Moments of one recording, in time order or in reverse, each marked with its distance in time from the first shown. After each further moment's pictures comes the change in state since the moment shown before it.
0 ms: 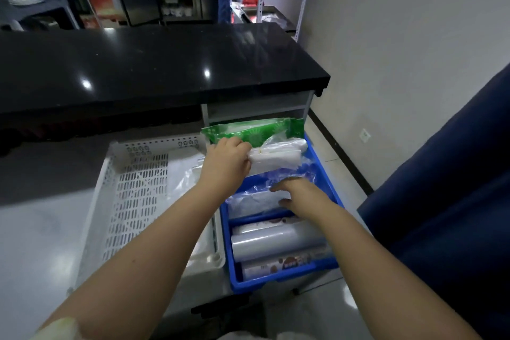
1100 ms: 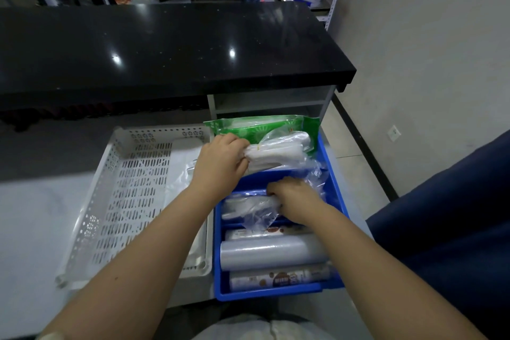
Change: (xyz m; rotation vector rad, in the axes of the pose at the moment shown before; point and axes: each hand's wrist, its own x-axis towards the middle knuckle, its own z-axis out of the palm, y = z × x) left_hand 0.011 -0.003 0.012 -0.066 0.038 -0.121; right_hand 0.036 0.012 0.004 -0.183 -0.004 -0.314
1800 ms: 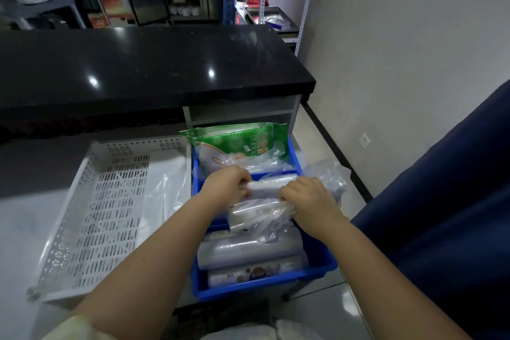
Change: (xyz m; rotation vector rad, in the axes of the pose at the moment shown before) left_hand 0.000 0.034 0.048 -0.086 -0.439 -0.031; right_hand -0.093 0.022 -0.025 -0.115 0.527 -0.108
